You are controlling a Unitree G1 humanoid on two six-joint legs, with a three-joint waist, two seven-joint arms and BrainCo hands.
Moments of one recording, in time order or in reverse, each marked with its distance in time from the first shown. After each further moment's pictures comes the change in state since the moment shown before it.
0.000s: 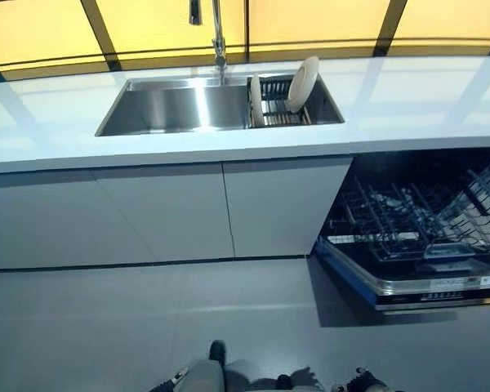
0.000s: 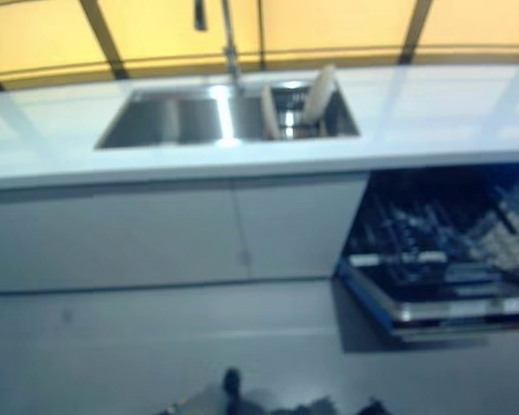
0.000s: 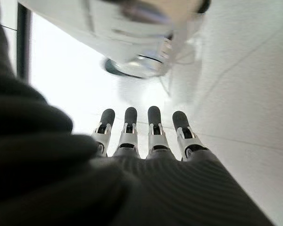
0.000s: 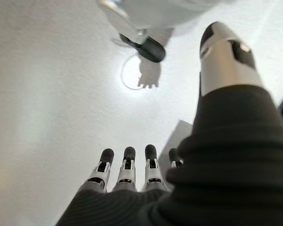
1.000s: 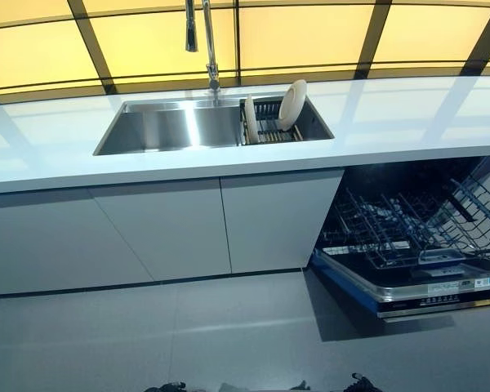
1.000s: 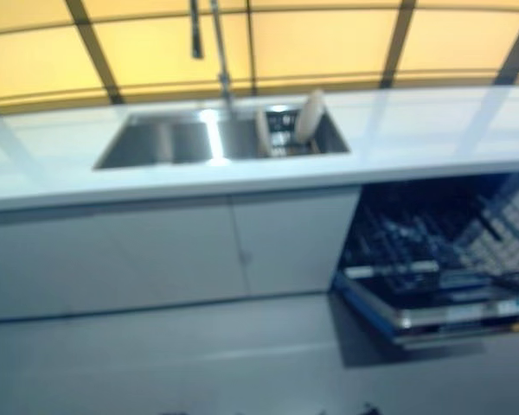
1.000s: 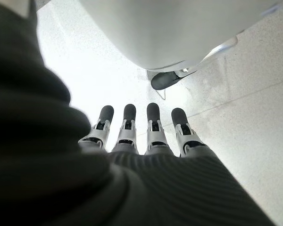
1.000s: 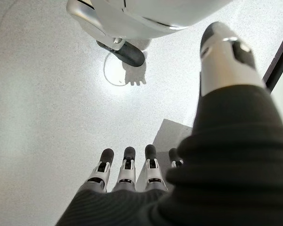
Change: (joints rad) left arm 0.003 0.053 -0.223 -0.114 0.333 0.017 -0.083; right arm 0.081 0.006 0.010 -0.106 0.006 -0.022 0.001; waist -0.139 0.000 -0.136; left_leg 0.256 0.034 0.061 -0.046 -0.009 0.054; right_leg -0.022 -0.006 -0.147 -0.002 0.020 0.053
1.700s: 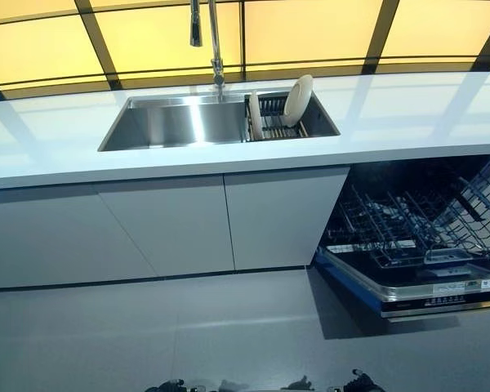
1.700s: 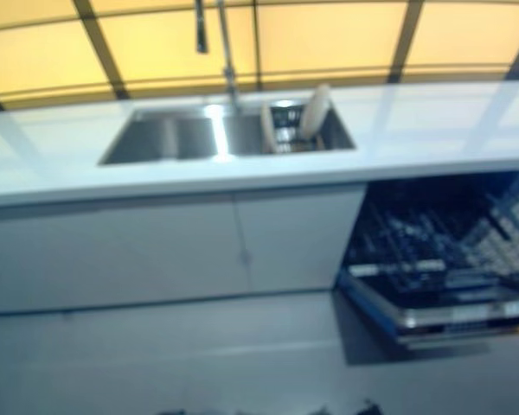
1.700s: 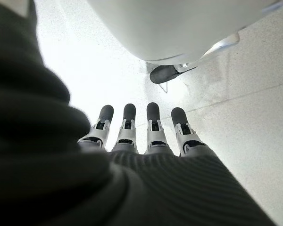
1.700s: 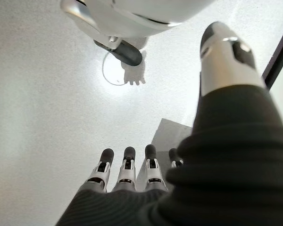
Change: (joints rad) left arm 0.003 -0.016 0.023 0.014 -0.042 -0.012 0.056; right arm -0.011 0.003 -0.013 0.015 0.009 -0.002 -0.020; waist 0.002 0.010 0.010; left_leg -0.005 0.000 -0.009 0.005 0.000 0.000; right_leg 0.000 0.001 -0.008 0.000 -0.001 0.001
